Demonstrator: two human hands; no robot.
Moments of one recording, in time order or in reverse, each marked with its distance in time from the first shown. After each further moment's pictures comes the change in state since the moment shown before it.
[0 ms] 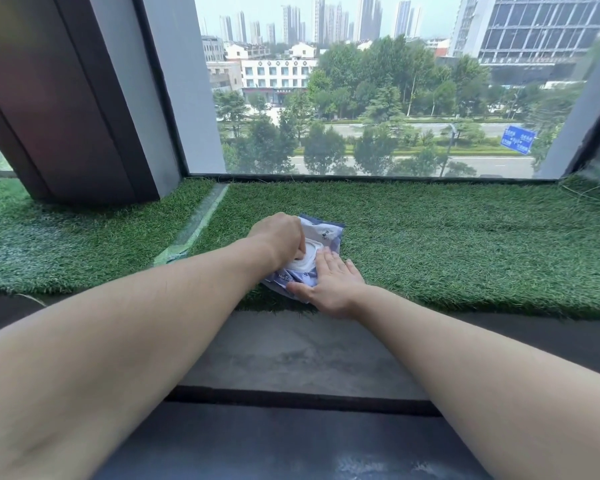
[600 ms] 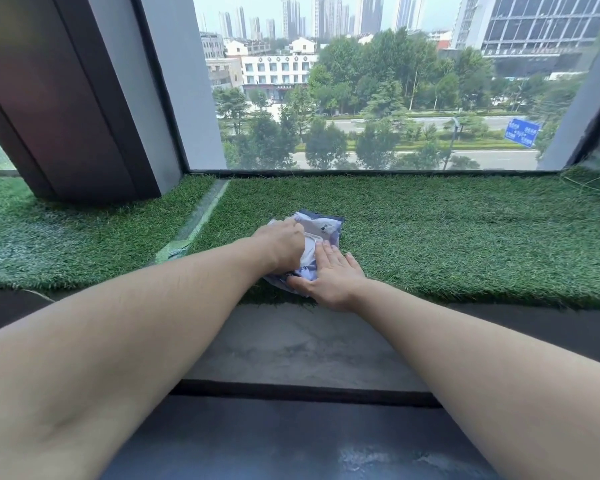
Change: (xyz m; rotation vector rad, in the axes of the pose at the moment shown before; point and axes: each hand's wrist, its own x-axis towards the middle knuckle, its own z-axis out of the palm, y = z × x) left_hand -0.004 0.005 0.012 0.262 -0.162 0.127; right_hand -0.002 0.001 0.002 0.021 0.022 -0.009
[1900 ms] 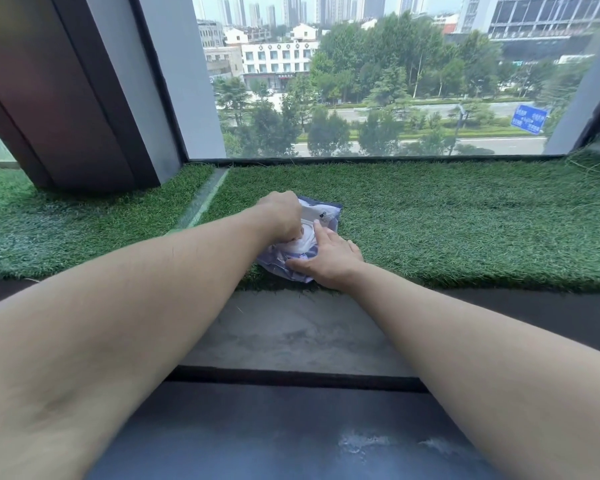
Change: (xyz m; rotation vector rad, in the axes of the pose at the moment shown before) left_hand 0.017 -0.002 -0.020 -0.257 -0.016 -0.292; right_hand 0.011 -0.002 0.001 0.197 0.140 0.037
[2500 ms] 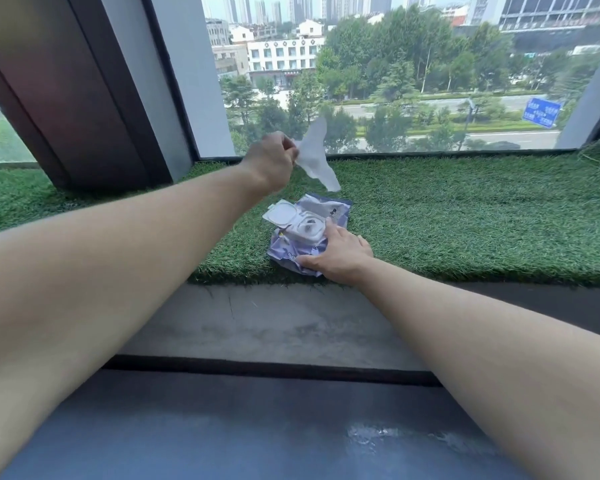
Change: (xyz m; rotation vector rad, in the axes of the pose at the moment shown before) left_hand -0.029 -0.019 -0.073 -0.646 0.303 0.089; right_hand -0.001 -0.003 0.003 -0.046 0.037 0.025
